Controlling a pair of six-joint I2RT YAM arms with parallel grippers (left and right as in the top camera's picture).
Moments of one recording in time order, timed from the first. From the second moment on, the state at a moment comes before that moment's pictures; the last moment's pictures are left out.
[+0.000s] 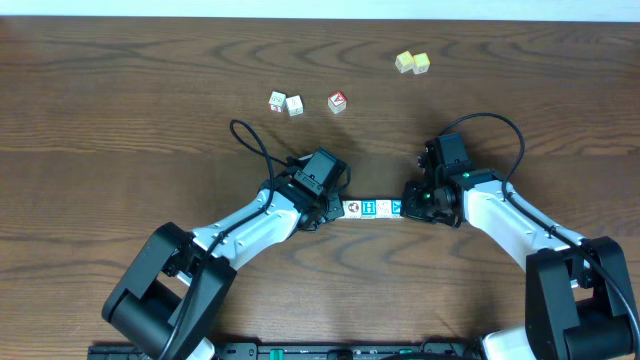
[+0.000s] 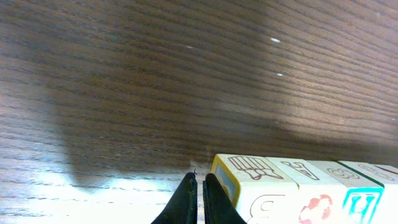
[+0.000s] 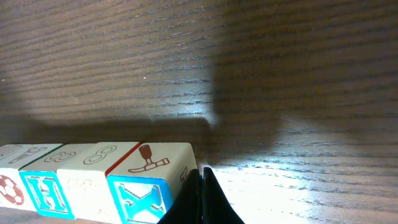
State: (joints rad) left arm -0.65 1.75 0.93 -0.38 0.06 -0.91; right arm 0.25 1.65 0.84 -0.52 -0.22 0.47
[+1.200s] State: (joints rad) left arm -0.48 1.36 0.95 -0.79 -0.16 -0.90; right arm 0.13 1.39 0.99 -0.92 -0.11 0.43
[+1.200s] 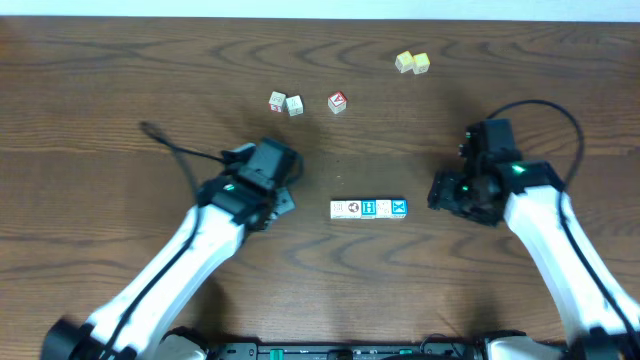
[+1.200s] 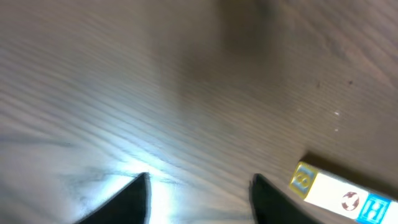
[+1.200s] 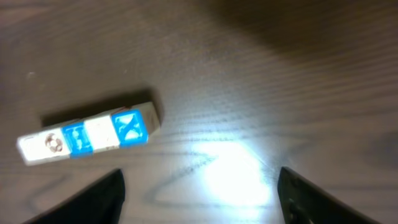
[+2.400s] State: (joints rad) left arm -0.29 1.09 0.95 -1.00 -0.32 -0.83; right arm 0.11 1.02 0.99 -1.17 -0.21 0.38
